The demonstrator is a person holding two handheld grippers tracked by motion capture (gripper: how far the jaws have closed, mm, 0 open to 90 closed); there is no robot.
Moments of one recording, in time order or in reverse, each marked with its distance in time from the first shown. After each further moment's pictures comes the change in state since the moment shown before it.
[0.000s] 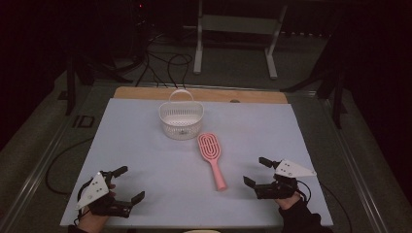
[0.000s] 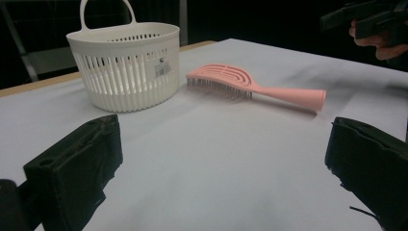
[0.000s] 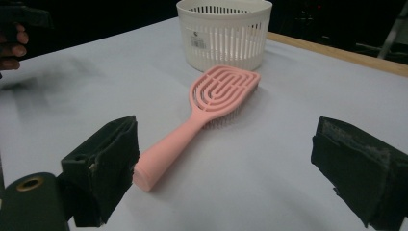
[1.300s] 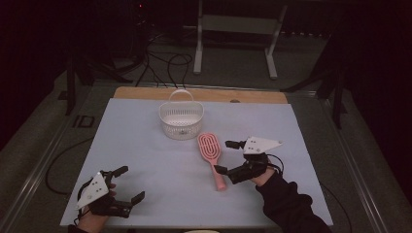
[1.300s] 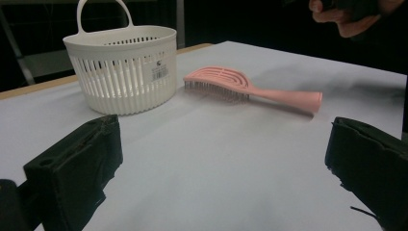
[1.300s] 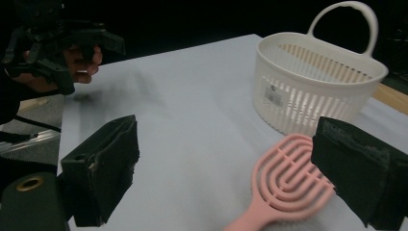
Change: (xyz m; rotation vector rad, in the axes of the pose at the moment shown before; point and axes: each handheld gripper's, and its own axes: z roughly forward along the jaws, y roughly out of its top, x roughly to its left) left arm 0.000 0.001 0.000 -0.009 -0.012 0.004; right arm 0.020 0.072 0.071 0.029 0.272 -0.132
